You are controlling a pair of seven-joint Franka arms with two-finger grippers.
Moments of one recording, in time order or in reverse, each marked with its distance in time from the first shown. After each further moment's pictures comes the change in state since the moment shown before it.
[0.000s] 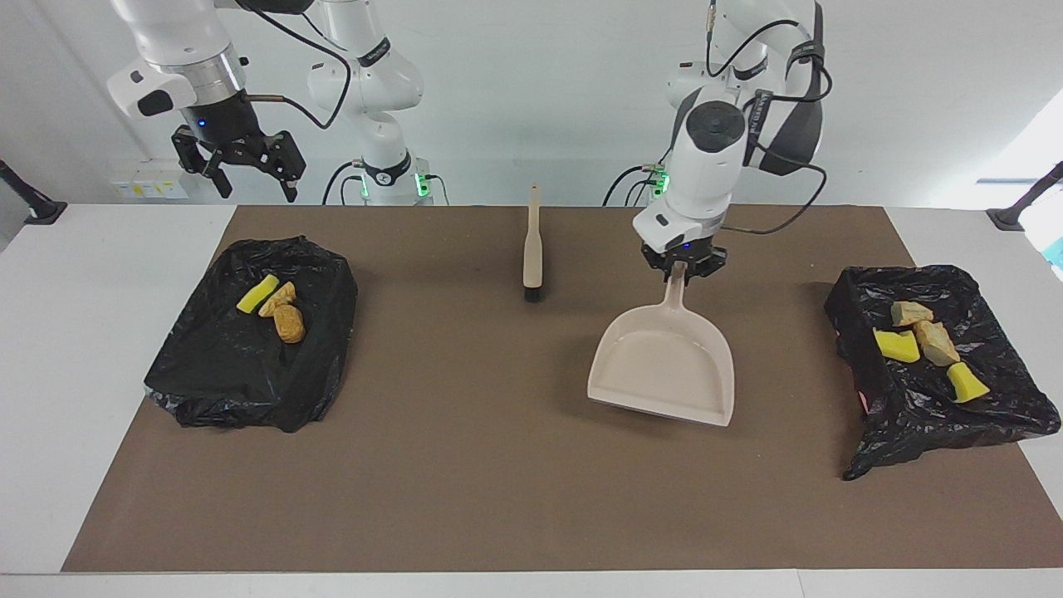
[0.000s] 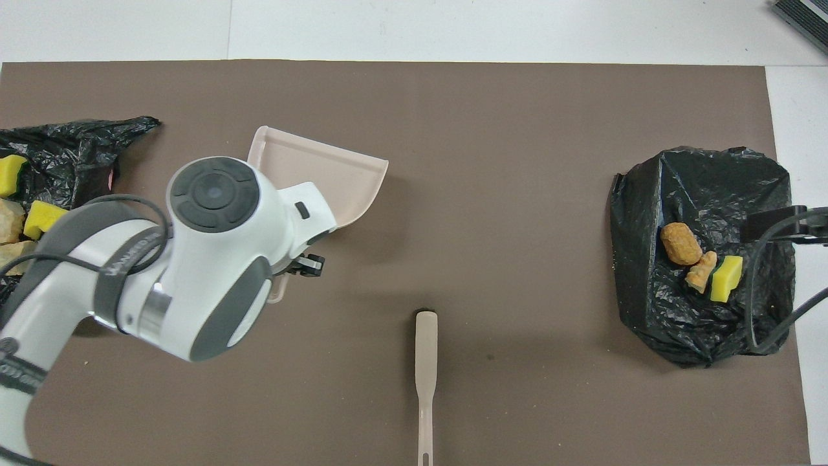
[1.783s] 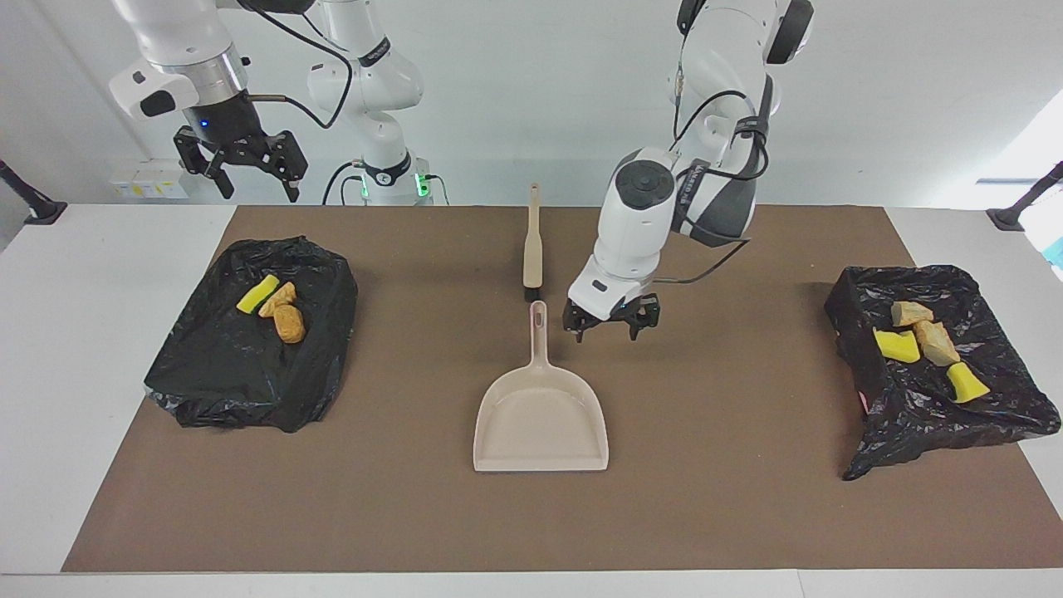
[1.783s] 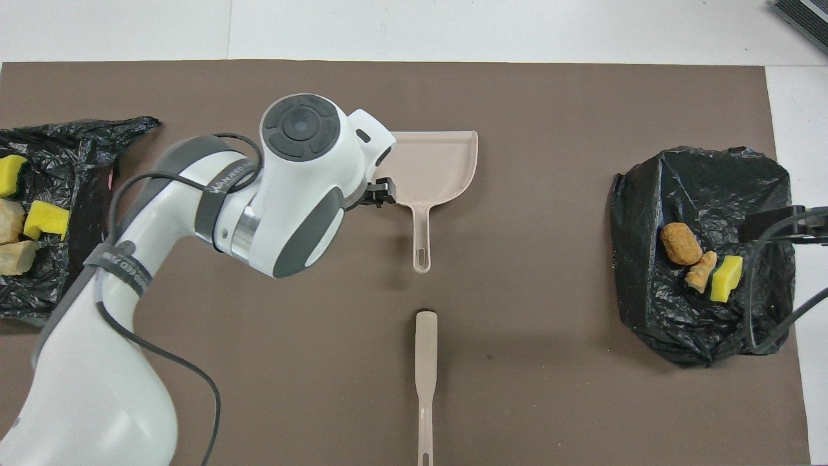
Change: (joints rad) left arm -0.023 0.283 0.035 0.331 -0.029 0.078 -0.251; right arm 0.032 0.000 -0.030 0.000 0.001 0.001 -0.003
